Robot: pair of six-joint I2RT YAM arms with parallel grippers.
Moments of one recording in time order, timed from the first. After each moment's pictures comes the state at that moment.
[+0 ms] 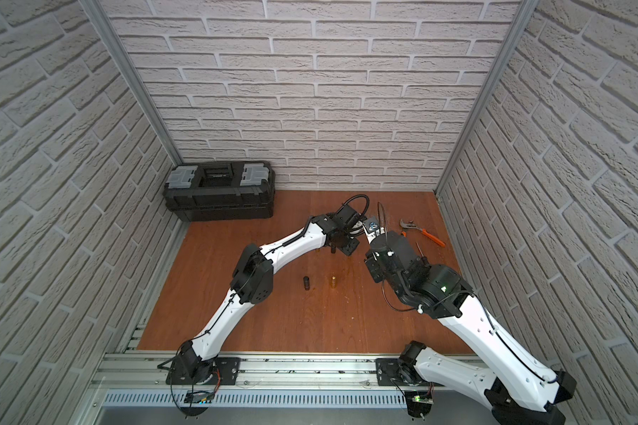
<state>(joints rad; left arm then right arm) -0.88 2.48 2.30 -0.84 -0.01 -0.04 0.72 0.95 1.27 -1.07 0.54 0.03</state>
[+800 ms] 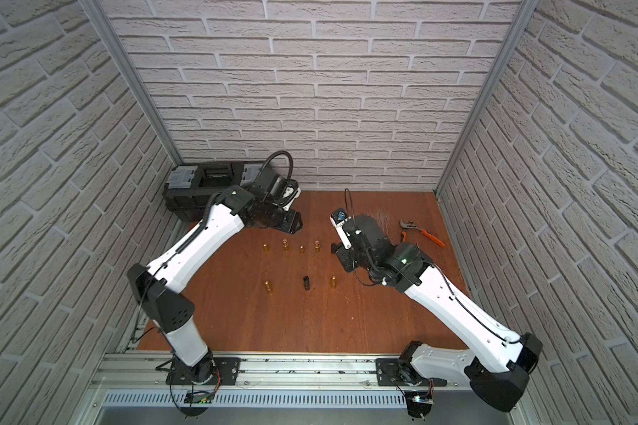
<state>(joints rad) -0.61 1.69 1.80 -1.12 0.09 -0.20 0.72 1.21 1.36 -0.93 0.26 0.04</state>
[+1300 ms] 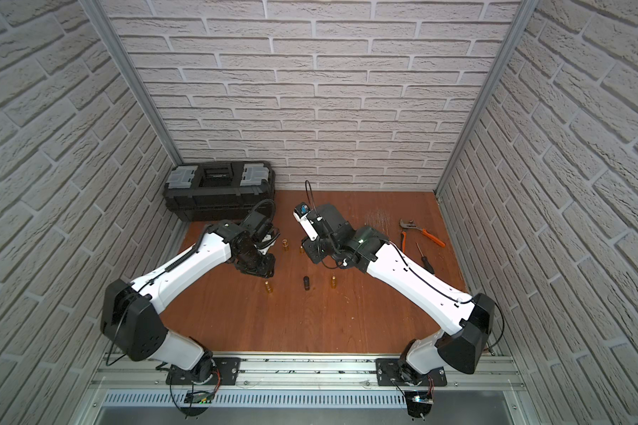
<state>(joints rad) -0.56 1.52 1.27 -1.15 0.09 -0.29 0.80 1.47 1.53 -0.84 0.15 0.04</state>
